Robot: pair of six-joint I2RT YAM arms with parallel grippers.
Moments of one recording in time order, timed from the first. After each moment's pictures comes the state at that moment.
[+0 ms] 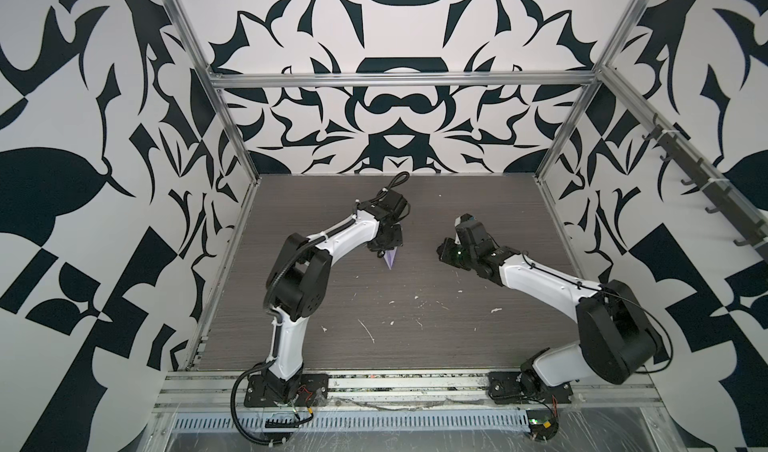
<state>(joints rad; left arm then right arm) -0.66 2.07 1.65 -0.79 -0.05 -0.66 0.48 1.44 0.82 -0.18 -0.05 0.78</state>
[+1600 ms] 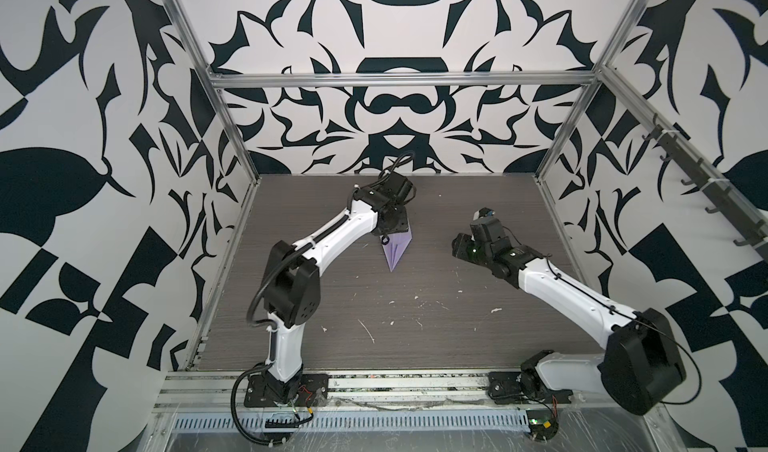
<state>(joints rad) -0.66 1.88 1.74 -0.88 -0.11 -0.66 0.43 1.28 0.90 -0.37 0.15 0.66</state>
